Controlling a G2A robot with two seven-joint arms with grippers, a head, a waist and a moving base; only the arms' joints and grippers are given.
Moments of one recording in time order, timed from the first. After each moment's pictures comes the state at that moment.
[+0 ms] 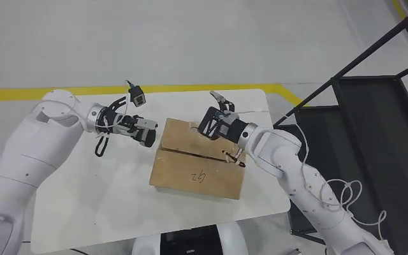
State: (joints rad) left arm 0.50 -0.93 -0.62 -1.12 -0.87 -0.19 -1.54; right arm -1.22 -1.08 1.15 -1.99 -1.48 -0.43 0.39
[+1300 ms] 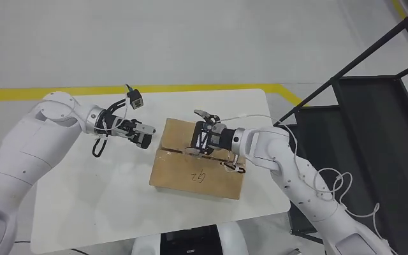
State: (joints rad) left arm 0.44 -0.91 -0.49 -1.07 -0.90 -0.29 -1.53; right arm -1.15 -1.10 1.07 -1.88 -1.31 -0.66 0.44
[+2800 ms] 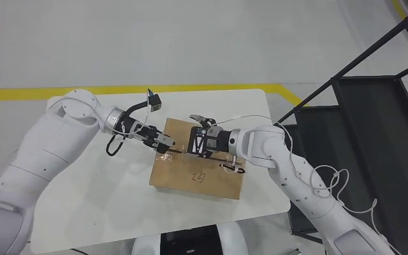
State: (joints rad) left arm 0.44 -1.00 -0.50 -1.11 -0.75 -0.28 -1.54; right arm -1.12 -1.10 1.03 -1.85 -1.33 -0.71 0.46
